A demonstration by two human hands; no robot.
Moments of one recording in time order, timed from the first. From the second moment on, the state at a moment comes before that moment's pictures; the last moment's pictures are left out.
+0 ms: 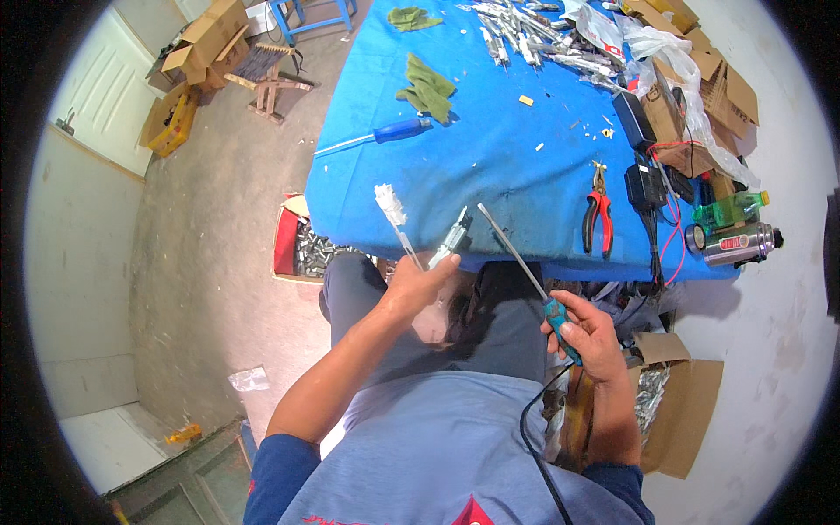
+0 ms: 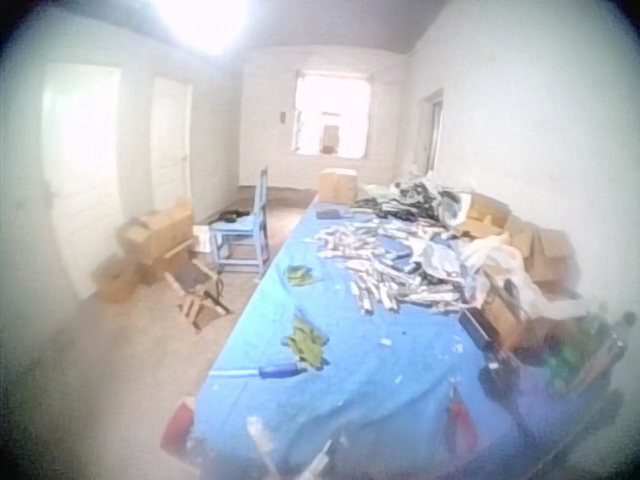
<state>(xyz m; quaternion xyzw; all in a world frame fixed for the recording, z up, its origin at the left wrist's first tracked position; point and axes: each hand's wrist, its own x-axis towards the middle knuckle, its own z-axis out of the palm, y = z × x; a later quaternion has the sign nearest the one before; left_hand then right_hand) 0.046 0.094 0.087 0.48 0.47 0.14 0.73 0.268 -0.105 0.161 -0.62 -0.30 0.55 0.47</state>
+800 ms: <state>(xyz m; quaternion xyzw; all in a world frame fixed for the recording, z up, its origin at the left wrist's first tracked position) 0.043 0.061 0.105 0.54 0.35 0.21 0.74 0.210 0.033 0.120 -0.60 -0.27 0.48 0.58</state>
